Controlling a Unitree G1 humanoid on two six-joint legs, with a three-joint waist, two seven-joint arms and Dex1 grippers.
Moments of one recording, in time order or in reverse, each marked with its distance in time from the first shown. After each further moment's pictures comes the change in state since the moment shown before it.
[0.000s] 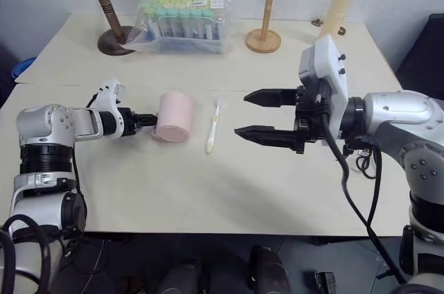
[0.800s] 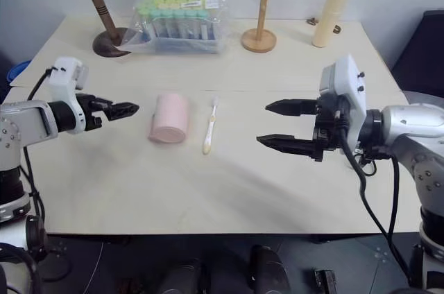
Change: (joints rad) left arm 0.201 0.193 0.107 -0.533 -0.155 0.165 0.028; right arm 0.107 -0.032 -0.074 0.010 -0.120 -0.047 0.159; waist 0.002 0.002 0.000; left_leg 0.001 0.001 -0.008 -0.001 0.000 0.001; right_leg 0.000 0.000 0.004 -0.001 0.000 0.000
